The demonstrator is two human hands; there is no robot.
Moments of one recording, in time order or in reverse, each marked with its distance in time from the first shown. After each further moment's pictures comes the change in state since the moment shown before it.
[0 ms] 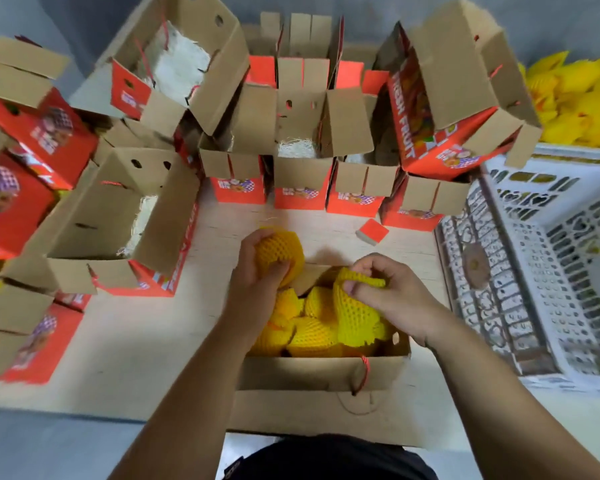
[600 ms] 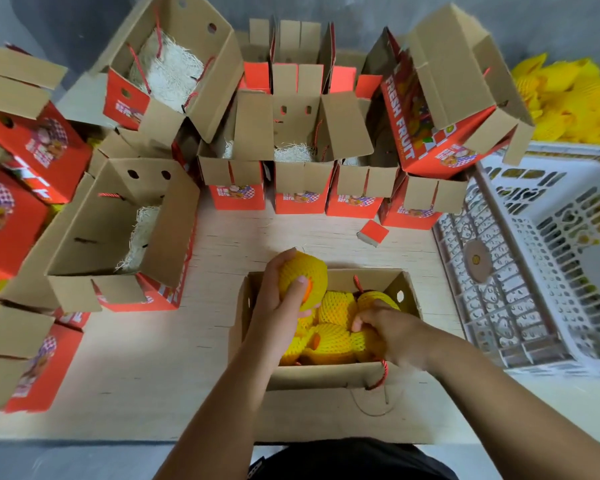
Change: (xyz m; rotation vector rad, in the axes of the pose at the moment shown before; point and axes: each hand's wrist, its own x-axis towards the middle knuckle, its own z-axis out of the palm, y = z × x) left_hand -0.007 -0.029 -0.003 -0.113 -0.123 -0.042; right_hand -0.009 0.038 0.024 -0.768 -0.416 0.208
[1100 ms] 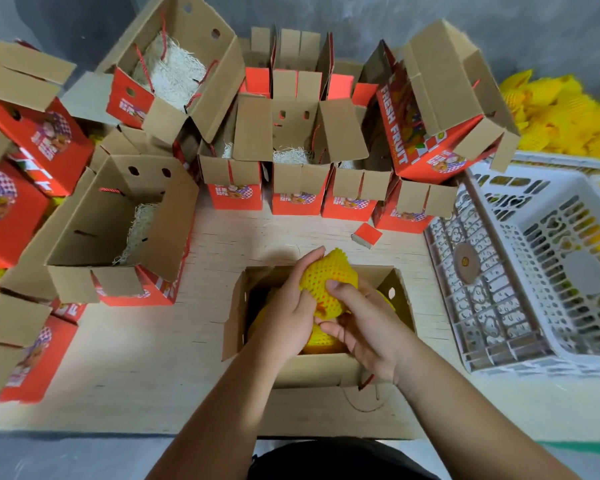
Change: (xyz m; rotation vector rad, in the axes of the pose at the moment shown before) left_hand -0.010 -0.004 0.009 0.375 -0.174 0.140; right_hand -0.024 -0.083 0.011 1.564 0.161 -0.066
